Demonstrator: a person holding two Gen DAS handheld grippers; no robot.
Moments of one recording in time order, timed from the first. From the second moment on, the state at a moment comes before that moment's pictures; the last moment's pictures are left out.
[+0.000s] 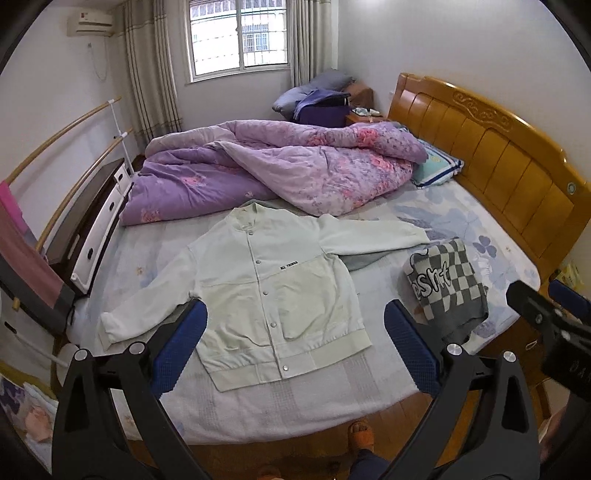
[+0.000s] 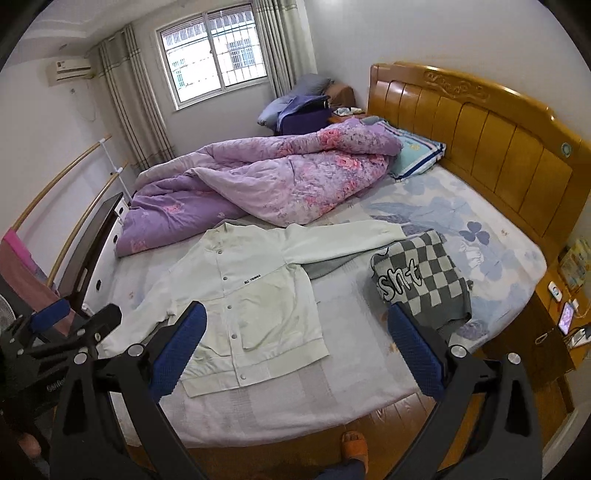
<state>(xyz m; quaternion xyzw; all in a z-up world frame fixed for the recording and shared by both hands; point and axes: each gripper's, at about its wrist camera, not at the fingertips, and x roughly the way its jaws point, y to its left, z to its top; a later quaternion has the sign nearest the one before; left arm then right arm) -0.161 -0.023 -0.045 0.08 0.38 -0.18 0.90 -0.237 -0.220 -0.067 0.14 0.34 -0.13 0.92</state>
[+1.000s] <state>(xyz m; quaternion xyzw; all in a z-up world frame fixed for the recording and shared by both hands) -0.178 -0.002 -0.028 0.07 0.37 -0.19 0.91 -0.254 -0.207 -0.055 0.12 0.33 -0.14 0.93</state>
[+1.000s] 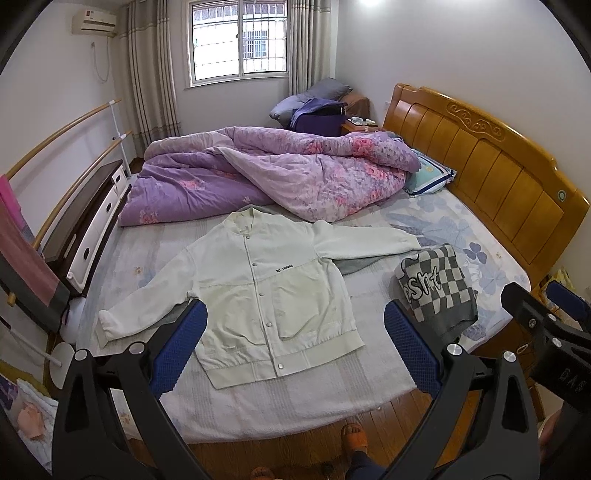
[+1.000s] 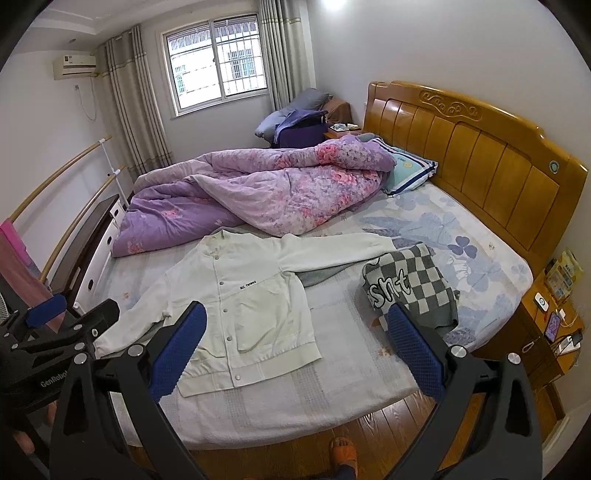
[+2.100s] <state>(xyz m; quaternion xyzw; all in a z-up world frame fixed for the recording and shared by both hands) -0.181 0.001 -0.031 0.07 0.37 -0.17 0.91 -0.242 -0.204 -0.056 0.12 0.33 -0.12 0.93</state>
